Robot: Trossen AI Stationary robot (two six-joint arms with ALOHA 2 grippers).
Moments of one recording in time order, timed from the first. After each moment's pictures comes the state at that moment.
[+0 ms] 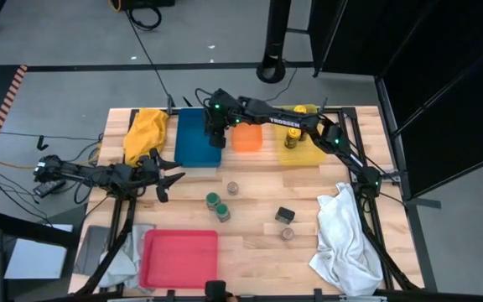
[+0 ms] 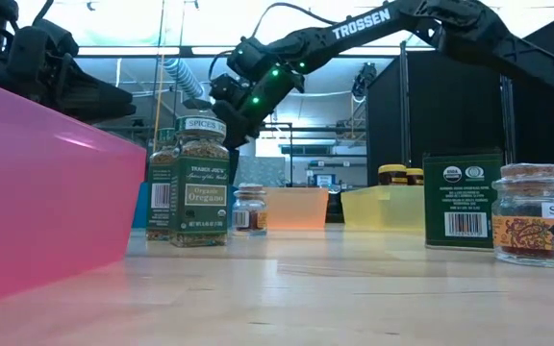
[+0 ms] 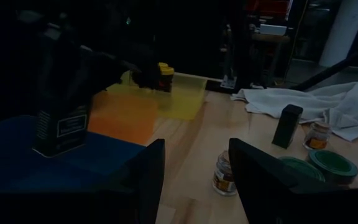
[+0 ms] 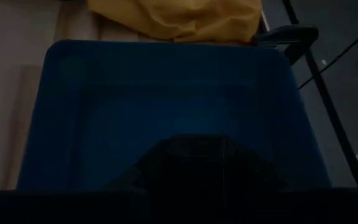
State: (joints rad) left arm -0.20 0.10 0.02 0.03 -0.50 -0.13; right arm -0.38 2.39 2.21 -0.59 -0.14 -0.29
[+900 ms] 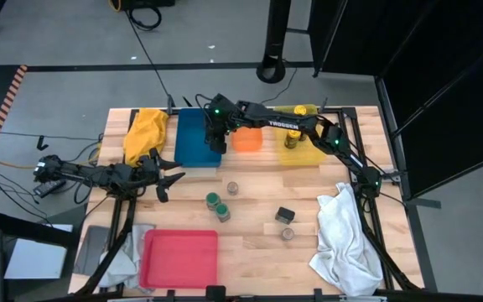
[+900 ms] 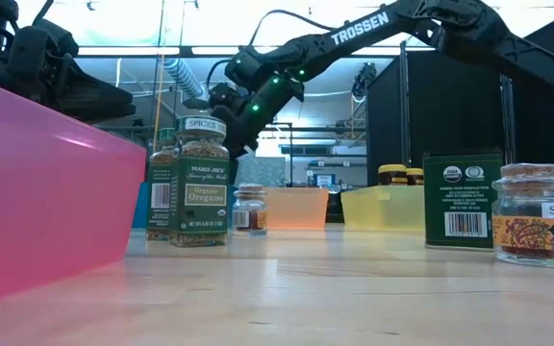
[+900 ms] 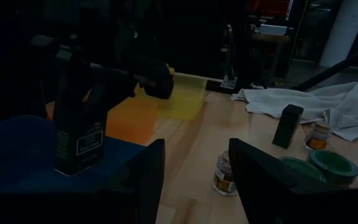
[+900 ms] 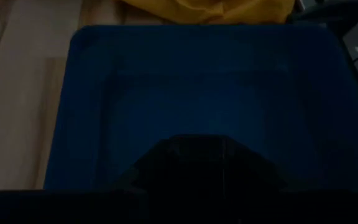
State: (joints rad) left arm -0.20 0.10 0.02 0.03 -0.50 -0.13; right arm -0.37 2.39 2.15 -0.56 -0.20 -0.24
